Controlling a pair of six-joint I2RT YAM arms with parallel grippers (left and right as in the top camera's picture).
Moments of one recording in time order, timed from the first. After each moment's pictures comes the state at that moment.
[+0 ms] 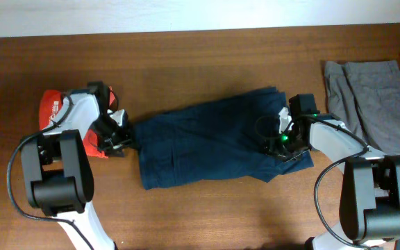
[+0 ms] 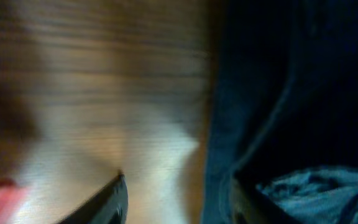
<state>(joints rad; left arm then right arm) 0.07 2.06 1.39 -1.11 0.26 -0.11 0.02 1.76 0.96 -0.66 -0.35 0.23</state>
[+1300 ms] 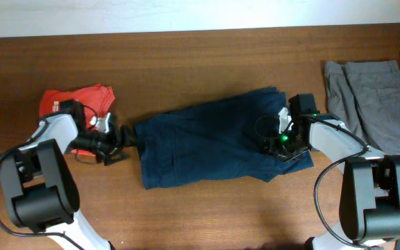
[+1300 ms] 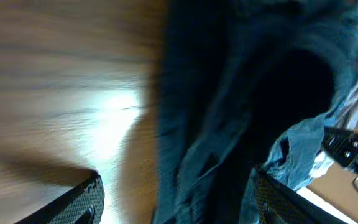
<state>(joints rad) 0.22 1.98 1.16 -0.86 0.70 -0.05 0.03 1.76 0.96 -0.66 -0.35 0.22</state>
